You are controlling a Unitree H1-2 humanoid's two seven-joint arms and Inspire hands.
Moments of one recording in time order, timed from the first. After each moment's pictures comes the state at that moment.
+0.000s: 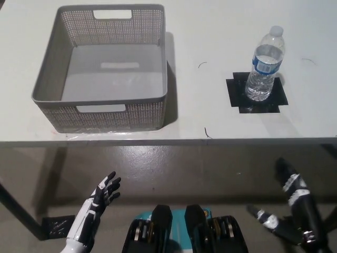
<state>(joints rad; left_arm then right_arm) 0.02 0.14 -0.04 0.14 -0.07 -0.25 -0.17 0.08 -0.07 -0.02 -0.09 0.01 -0.29 0.10</state>
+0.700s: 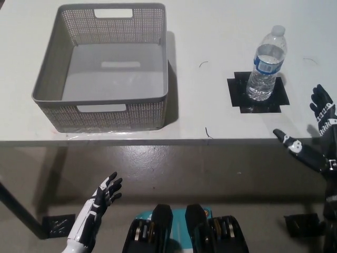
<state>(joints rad) 0.02 0.13 -0.04 0.14 -0.07 -0.25 -0.18 -0.25 -0.12 -0.14 0.05 -0.02 -0.19 0.03</state>
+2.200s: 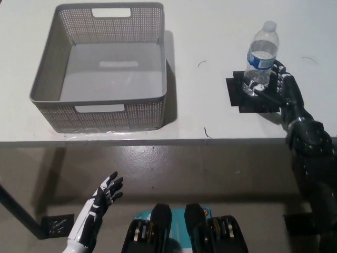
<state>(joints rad) 0.02 0.13 -0.04 0.14 -0.09 -0.27 -0.19 -0.85 -0.16 -0.10 0.97 -0.03 -0.09 -0.02</state>
